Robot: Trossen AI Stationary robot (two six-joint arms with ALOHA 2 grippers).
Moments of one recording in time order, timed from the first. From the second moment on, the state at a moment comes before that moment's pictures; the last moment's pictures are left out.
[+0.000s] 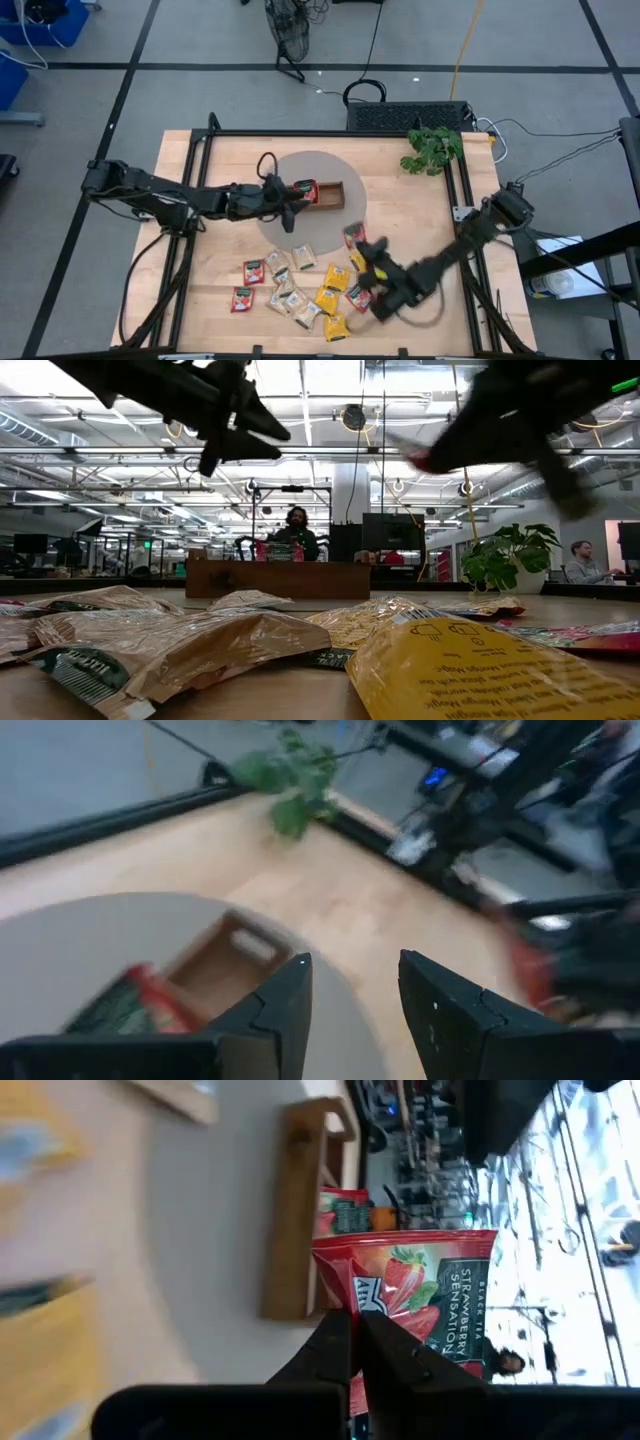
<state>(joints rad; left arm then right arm) -0.05 1.31 0.66 0.35 -0.33 -0.52 0.64 1.78 1.03 -0.43 1.25 -0.23</state>
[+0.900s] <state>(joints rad) 0.01 1.47 0.66 0.66 -0.18 -0.45 0.30 1.78 0.80 0.67 1.01 -1.06</state>
